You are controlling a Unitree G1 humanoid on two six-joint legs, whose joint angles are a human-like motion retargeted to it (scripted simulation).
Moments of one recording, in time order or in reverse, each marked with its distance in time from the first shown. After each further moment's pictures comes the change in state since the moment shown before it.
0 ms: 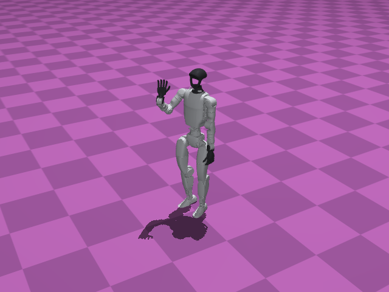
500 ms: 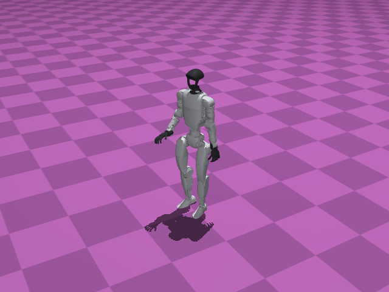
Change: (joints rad) left arm 0.070 -0.003 -0.041 0.051 0.086 0.042 0.009; right arm 0.653 0.206 0.091 0.991 -0.262 -0.184 0.299; waist -0.010 0.021 0.062; left_leg 0.004 0.005 0.009 0.001 0.004 -0.006; right_leg -0.002 -0.002 0.007 -0.002 0.008 0.010
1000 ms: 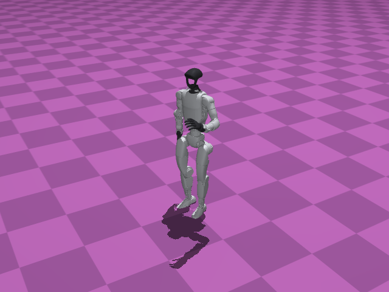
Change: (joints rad) left arm -0.198 0.437 0.164 -1.567 0.069 -0.370 0.248; right arm -0.017 0.027 -0.329 0.841 0.547 0.514 0.814; waist 0.028 0.028 0.011; left_leg -0.004 -0.012 0.002 0.004 0.012 0.000; right_leg 0.002 -0.012 0.005 0.001 0.002 0.005
